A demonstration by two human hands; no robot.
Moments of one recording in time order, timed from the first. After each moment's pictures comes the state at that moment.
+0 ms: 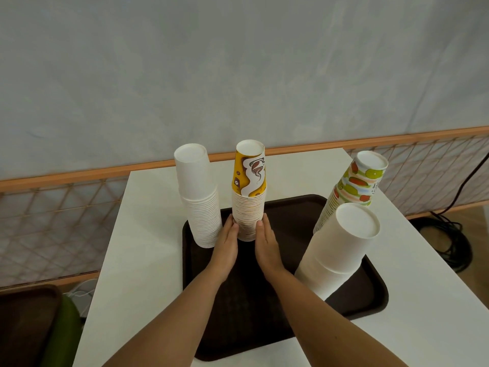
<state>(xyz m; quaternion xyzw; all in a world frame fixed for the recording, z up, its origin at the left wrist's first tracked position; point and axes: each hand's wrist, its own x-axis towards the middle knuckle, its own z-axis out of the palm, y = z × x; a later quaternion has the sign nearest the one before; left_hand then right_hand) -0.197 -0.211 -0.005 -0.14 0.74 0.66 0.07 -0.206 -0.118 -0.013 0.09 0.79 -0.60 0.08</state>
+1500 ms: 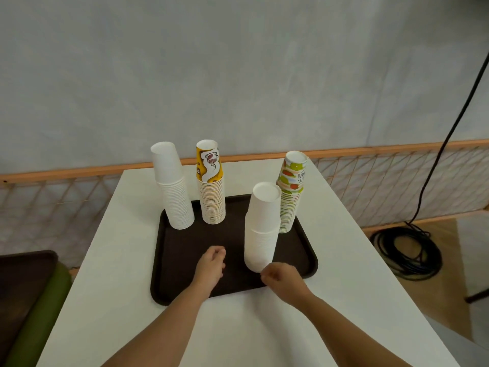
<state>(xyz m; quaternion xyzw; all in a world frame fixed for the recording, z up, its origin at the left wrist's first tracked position) -0.082 -0.133 0.015 -0.24 0.76 0.60 0.09 -0.078 0.054 0.023 -0.06 0.91 -0.35 0.19</state>
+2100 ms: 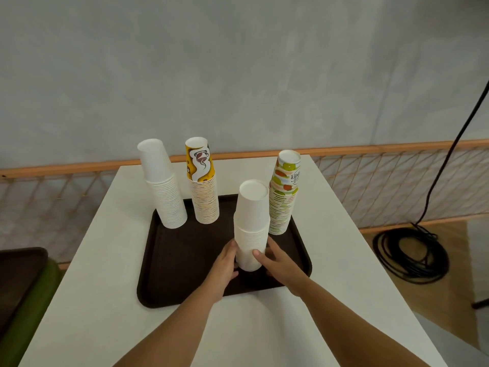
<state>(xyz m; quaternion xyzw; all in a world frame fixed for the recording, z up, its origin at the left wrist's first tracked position) -0.101 -0.080 0.015 -0.23 0.66 0.70 0.15 -0.119 0.066 0.028 -0.04 0.79 -0.55 0.25</state>
